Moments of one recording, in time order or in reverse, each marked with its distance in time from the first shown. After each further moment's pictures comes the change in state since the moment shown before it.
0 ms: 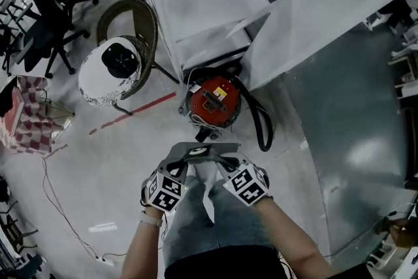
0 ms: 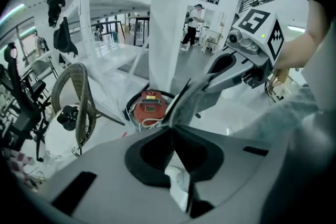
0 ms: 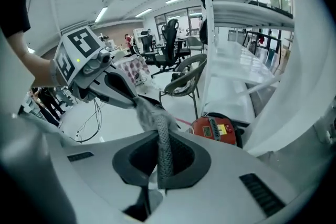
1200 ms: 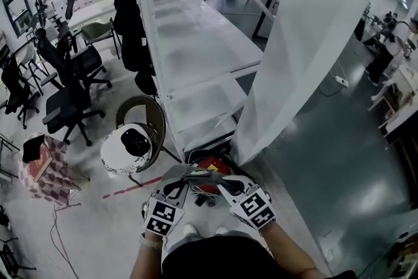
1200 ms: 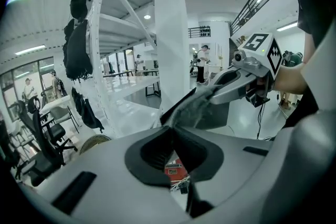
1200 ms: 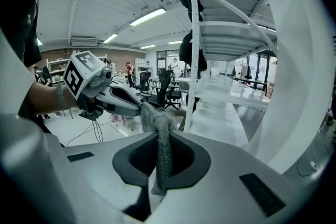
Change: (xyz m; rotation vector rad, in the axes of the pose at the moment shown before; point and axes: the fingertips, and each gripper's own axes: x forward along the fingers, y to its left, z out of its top) left arm -0.234 0.014 0.271 0.154 -0.450 0.186; right arm -0.252 -0.026 0.228 -0.112 -0.368 -0.161
